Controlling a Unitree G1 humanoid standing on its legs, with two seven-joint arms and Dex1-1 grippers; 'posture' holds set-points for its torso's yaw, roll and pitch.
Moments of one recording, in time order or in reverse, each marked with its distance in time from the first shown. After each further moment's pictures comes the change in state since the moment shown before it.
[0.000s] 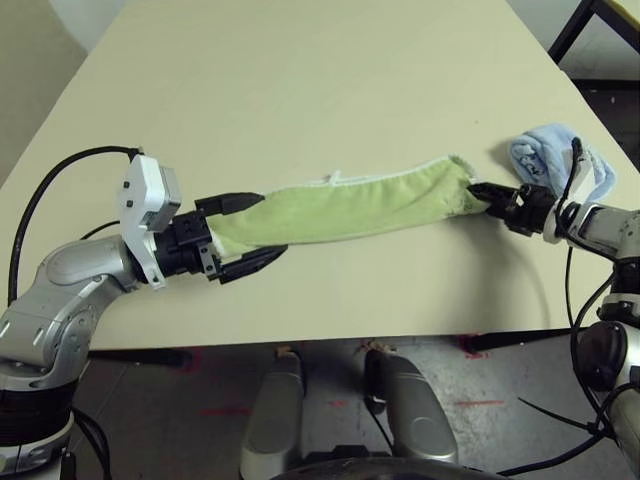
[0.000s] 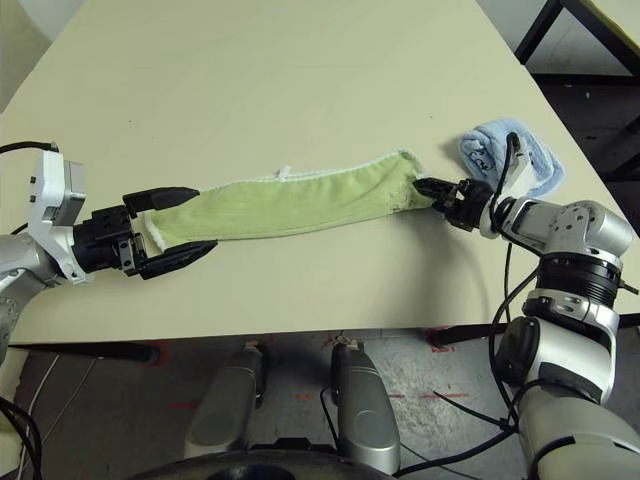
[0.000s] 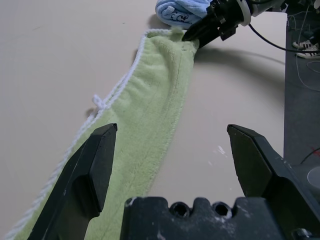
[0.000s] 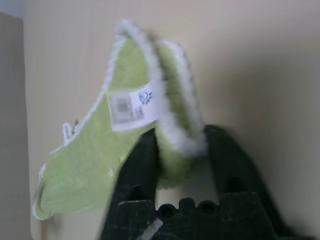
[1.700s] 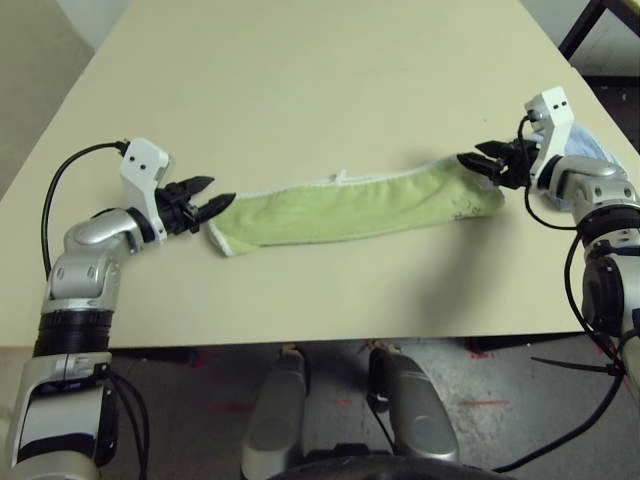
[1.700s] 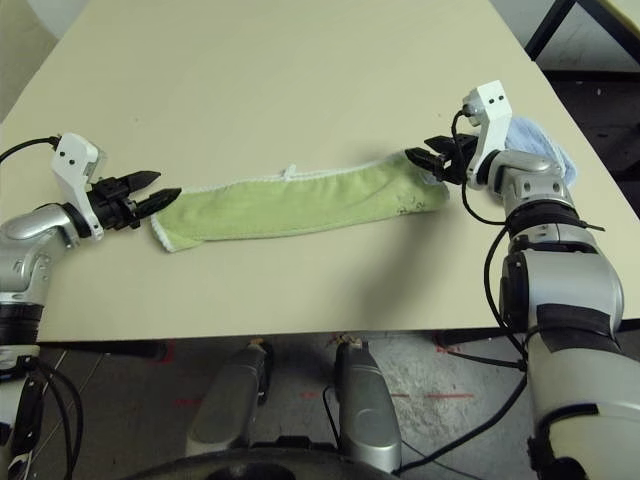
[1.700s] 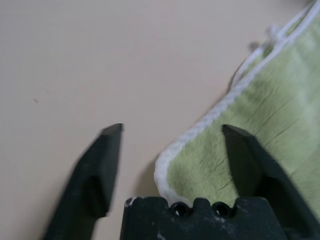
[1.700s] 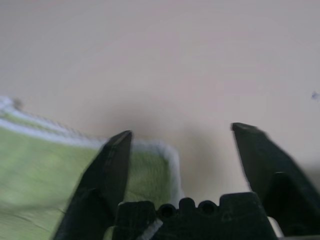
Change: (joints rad) left arm -0.244 -0.045 -0.018 0.569 0.274 -0.107 0.092; right arm -0.401 -0.103 0.381 0.734 -0.428 -1.232 0.432
